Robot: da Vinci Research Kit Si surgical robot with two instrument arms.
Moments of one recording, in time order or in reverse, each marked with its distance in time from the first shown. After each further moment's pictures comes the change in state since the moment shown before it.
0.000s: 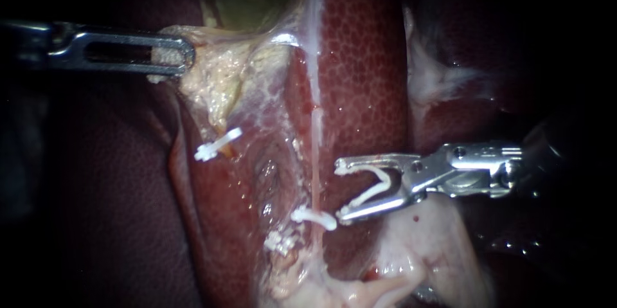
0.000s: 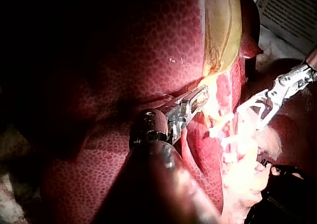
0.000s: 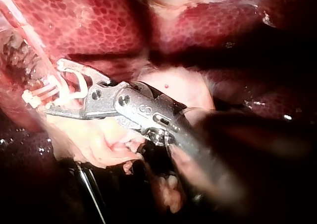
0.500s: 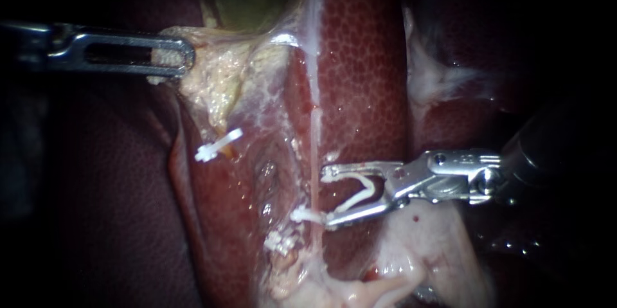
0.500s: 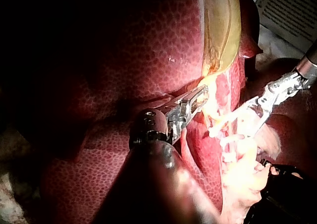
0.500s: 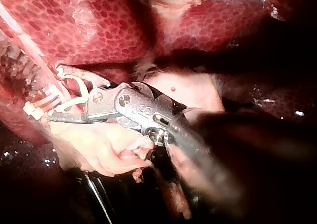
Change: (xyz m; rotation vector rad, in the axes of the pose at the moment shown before) right arm -0.002 0.001 0.003 0.011 -0.014 0.034; left arm 0.000 0.000 0.000 -0.001 -0.001 0.000
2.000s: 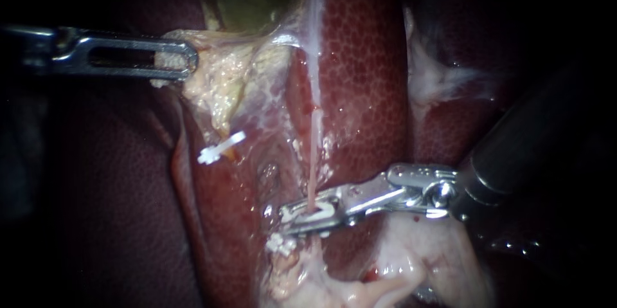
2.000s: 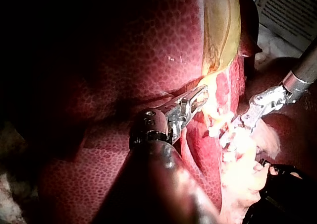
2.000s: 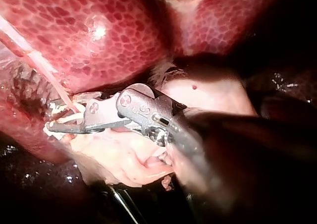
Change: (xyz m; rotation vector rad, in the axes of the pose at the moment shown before) right arm -0.002 0.002 0.005 0.100 0.000 0.115; left arm 0.001 0.000 0.000 -0.005 -0.003 0.001
